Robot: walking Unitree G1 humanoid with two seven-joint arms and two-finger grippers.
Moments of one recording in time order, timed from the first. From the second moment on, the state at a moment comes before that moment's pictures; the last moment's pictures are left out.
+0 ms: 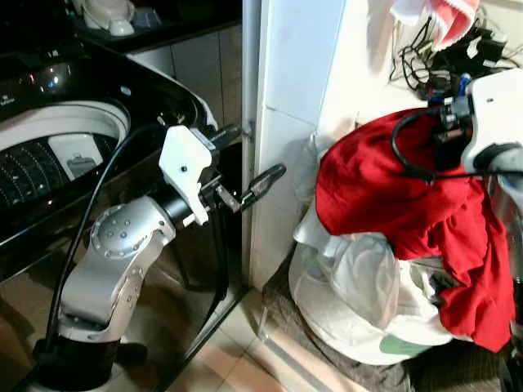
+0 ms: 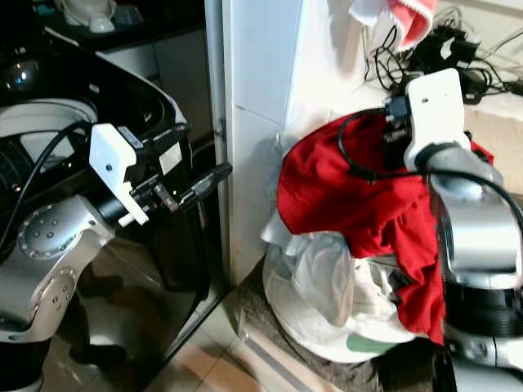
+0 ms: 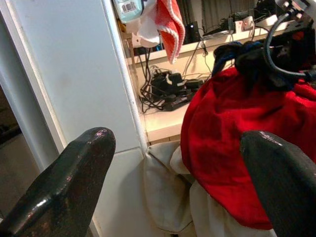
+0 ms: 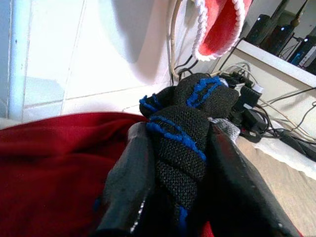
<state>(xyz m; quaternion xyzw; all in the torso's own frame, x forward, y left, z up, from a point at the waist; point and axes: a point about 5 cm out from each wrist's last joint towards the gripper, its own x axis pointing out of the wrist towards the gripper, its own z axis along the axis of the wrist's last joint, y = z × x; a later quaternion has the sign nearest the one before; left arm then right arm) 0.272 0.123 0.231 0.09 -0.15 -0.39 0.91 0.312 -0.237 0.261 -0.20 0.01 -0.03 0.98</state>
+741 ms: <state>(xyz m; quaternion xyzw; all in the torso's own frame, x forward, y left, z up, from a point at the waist) 0.272 0.123 0.232 0.09 -0.15 -0.39 0.90 0.306 -0.234 0.258 -0.22 0.01 -0.02 0.98</state>
